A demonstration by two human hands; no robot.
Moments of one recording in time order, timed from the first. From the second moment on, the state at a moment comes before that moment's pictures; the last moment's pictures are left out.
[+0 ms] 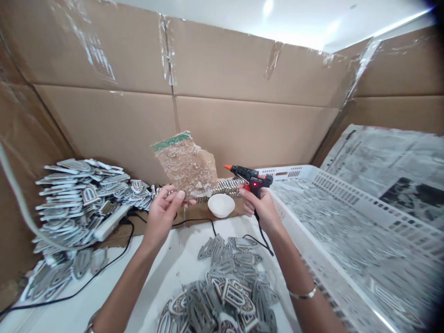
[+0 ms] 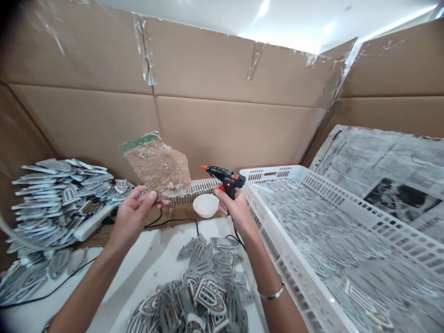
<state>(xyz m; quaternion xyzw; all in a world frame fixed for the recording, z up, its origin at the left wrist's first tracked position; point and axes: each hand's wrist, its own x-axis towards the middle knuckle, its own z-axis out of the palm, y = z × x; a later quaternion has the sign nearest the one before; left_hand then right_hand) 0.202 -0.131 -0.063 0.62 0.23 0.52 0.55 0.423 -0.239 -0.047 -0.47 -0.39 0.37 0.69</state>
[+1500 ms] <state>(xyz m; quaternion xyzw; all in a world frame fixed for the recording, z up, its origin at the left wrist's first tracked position) 0.196 -0.145 -0.056 0.80 0.17 0.56 0.08 0.403 -0.250 -0.052 -0.54 -0.73 -0.14 0.39</state>
